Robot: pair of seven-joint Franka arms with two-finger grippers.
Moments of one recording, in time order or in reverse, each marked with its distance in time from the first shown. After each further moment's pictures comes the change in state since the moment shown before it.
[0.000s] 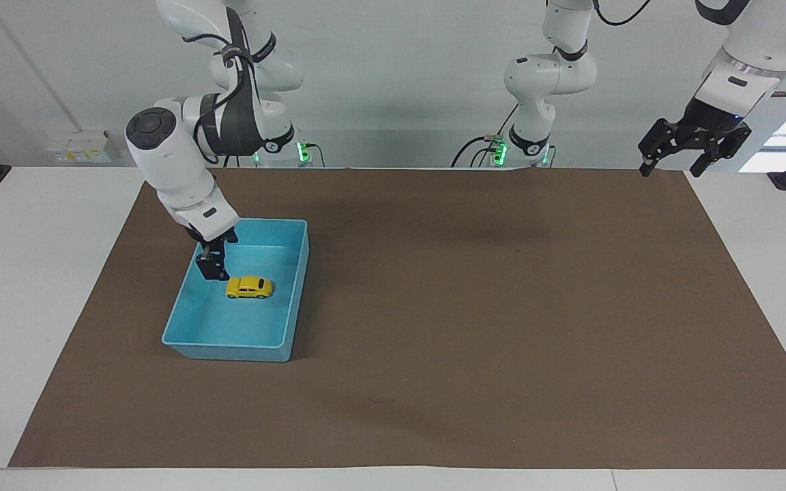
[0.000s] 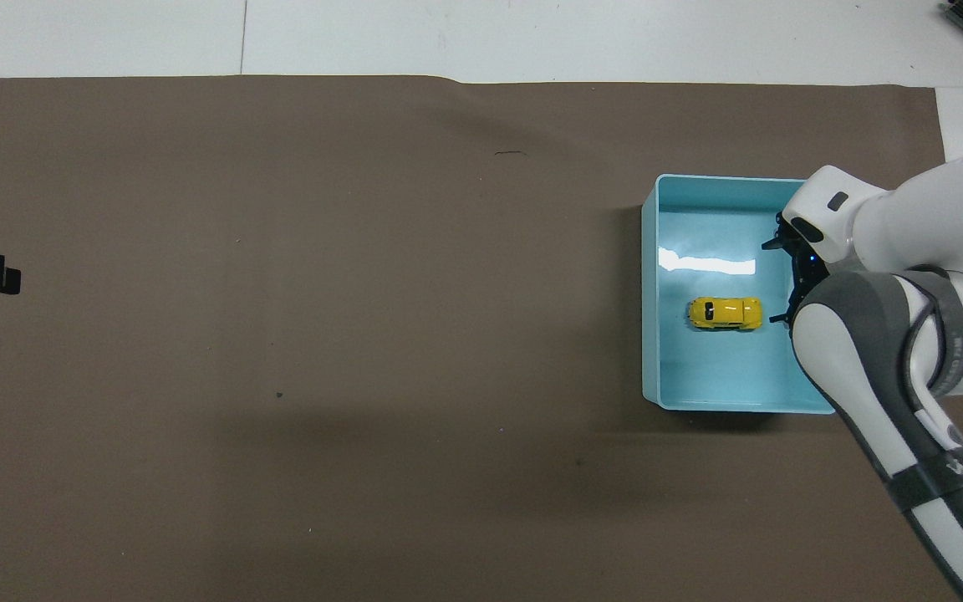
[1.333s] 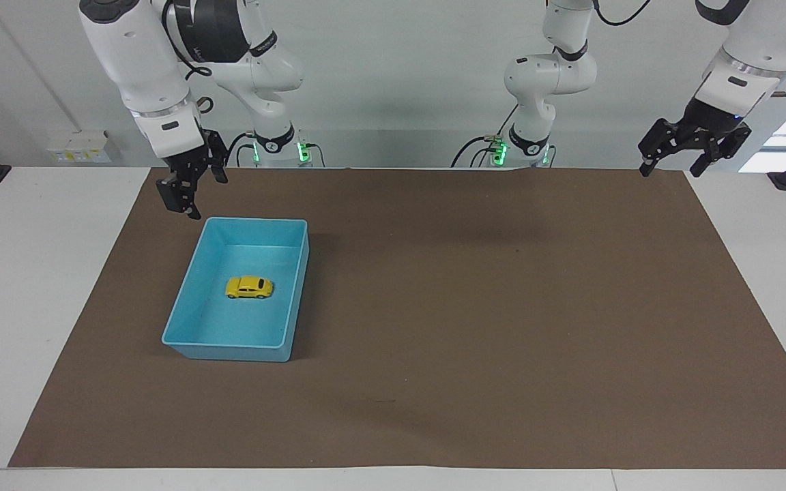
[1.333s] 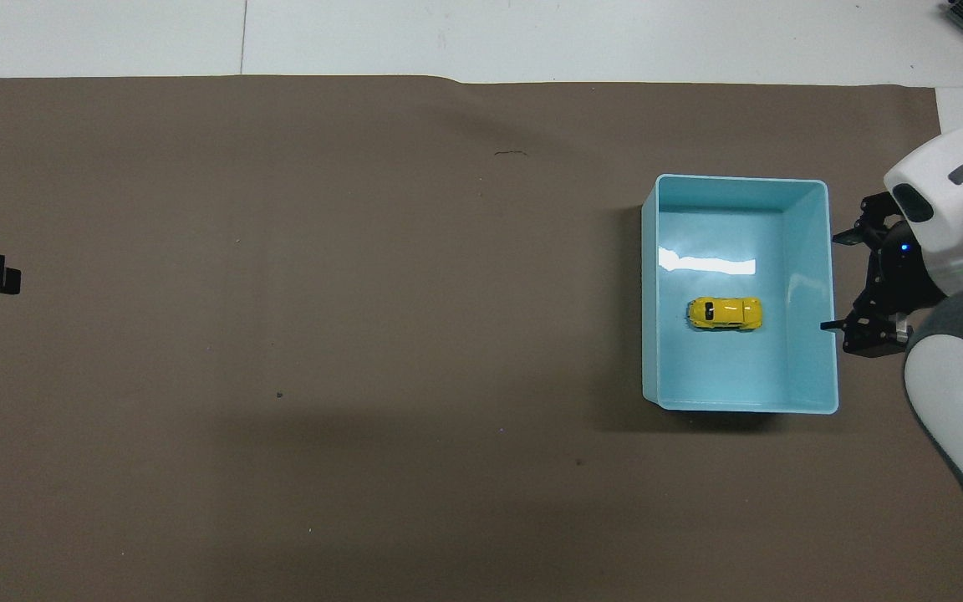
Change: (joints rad) left arm 0.000 0.000 0.000 0.000 0.000 0.000 0.000; right arm 0.001 -0.160 0.002 0.162 0.008 -0.297 0.343
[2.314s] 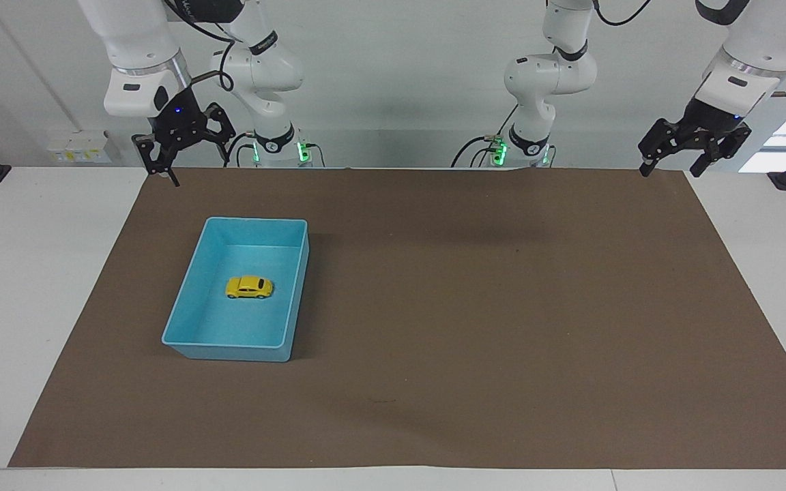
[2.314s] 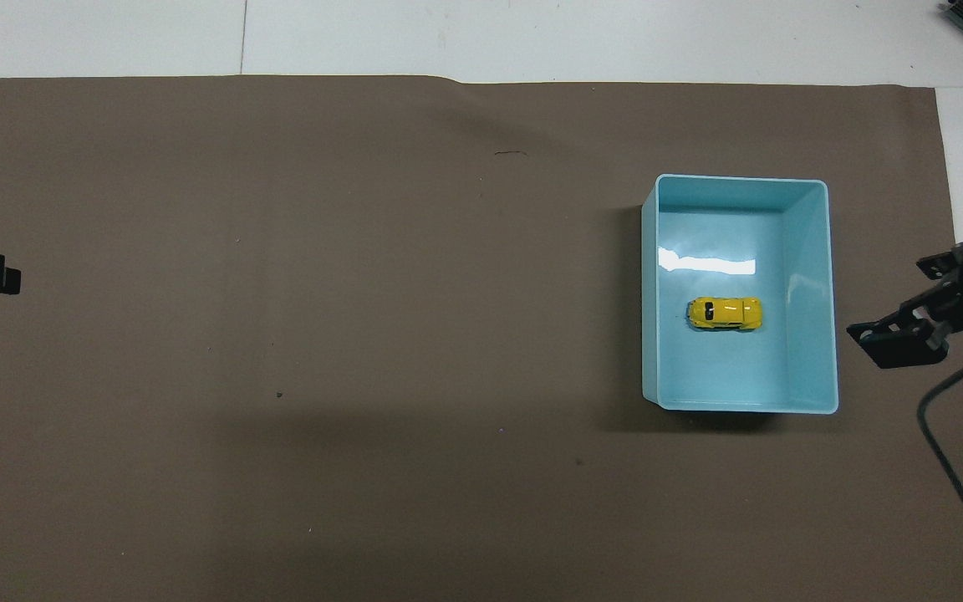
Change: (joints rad) left arm 0.000 0.000 0.000 0.000 0.000 0.000 0.000; right arm -0.001 -0.049 -0.001 0.046 0.000 -0.084 0.613
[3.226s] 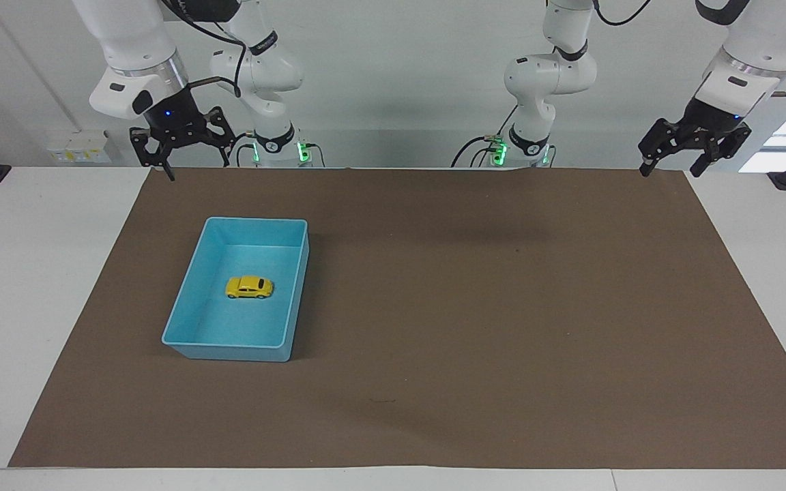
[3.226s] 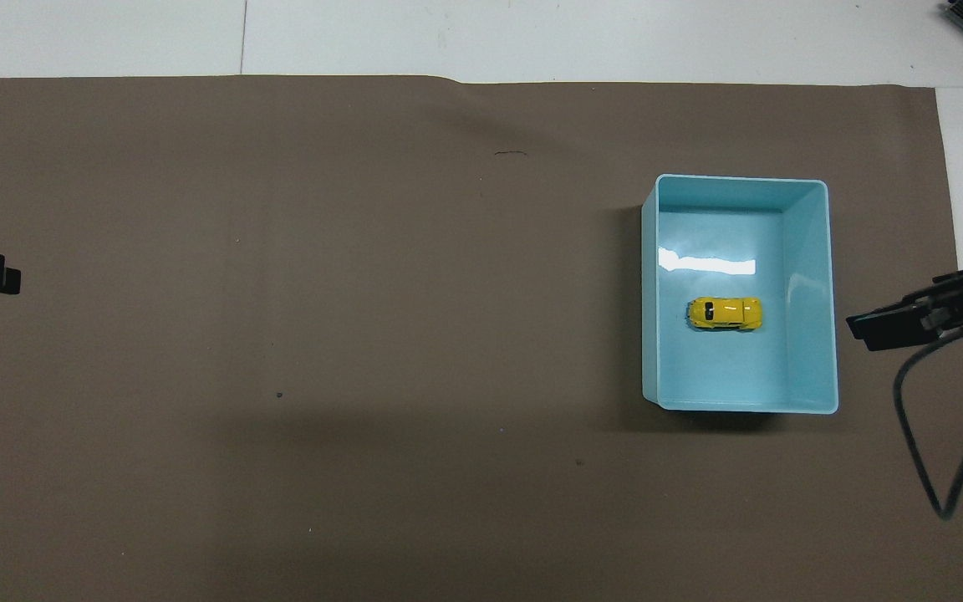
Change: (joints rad) left arm 0.000 0.000 0.000 0.000 0.000 0.000 0.000; right arm -0.002 0.019 -0.017 0.039 0.004 -0.051 0.235
